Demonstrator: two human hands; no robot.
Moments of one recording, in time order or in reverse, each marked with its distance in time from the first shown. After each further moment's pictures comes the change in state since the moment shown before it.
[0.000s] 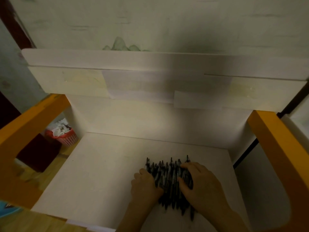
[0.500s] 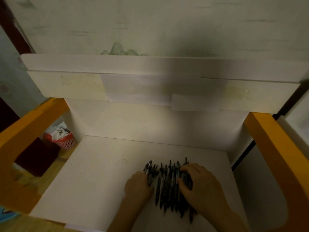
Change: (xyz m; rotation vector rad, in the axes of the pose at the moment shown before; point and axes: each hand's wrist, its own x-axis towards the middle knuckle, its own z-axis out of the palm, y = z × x) left_hand 0.014 -0.016 -0.013 0.070 -0.001 0.132; right_hand 0.001 0.001 -0.007 0.024 0.024 -0.027
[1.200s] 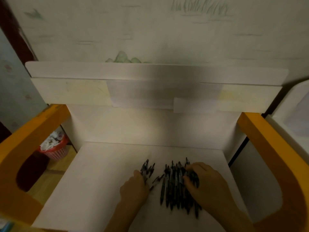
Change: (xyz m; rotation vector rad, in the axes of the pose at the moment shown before) left_hand -0.008 -0.032 -0.014 0.000 0.066 0.055; right_hand -0.015 -0.025 -0.011 -0.074 0.088 0.053
